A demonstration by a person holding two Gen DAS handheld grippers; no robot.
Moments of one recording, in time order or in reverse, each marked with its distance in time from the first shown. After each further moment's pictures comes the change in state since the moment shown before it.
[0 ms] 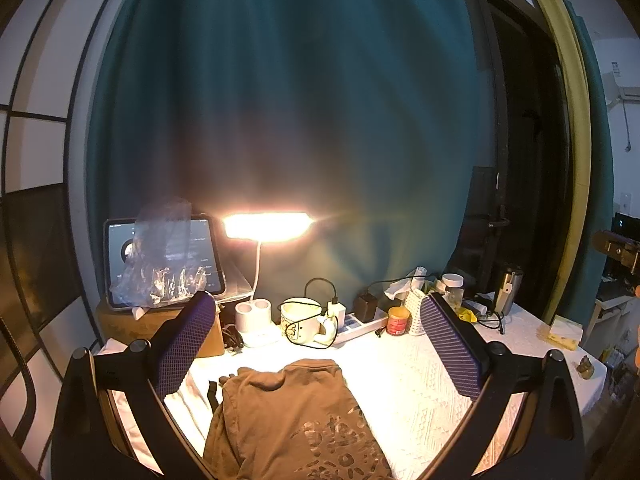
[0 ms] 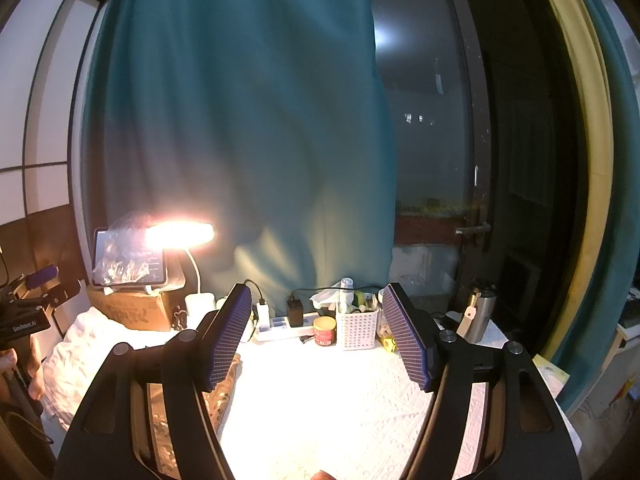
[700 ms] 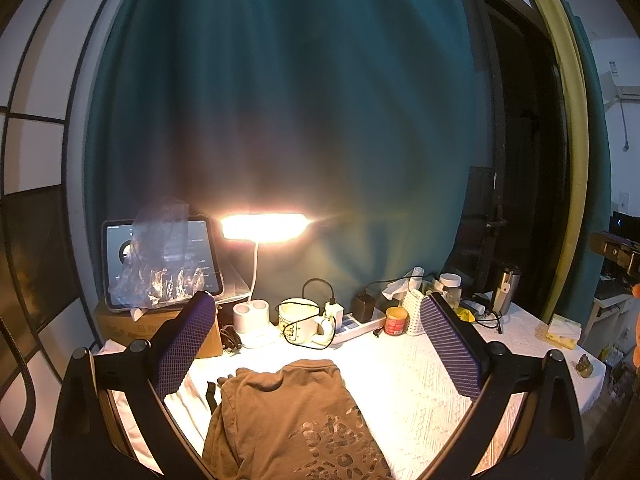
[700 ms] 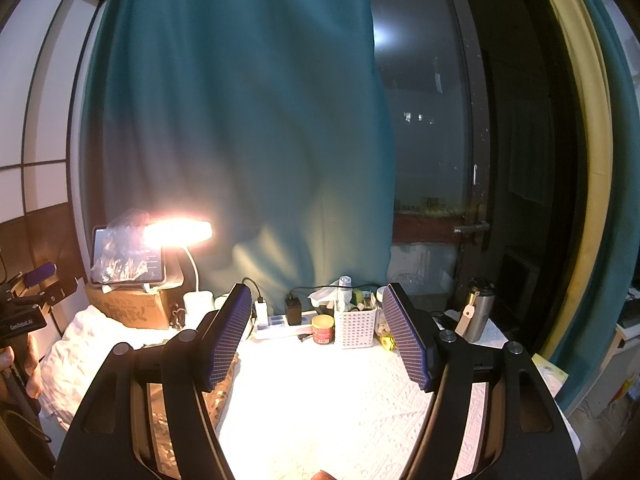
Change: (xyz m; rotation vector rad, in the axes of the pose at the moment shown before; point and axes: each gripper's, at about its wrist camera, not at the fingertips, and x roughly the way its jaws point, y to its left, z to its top) left arm -0.001 -0.001 0.000 0.005 -0.001 -0.009; right arm -0.001 -0.001 0.000 -0.001 0.006 0.000
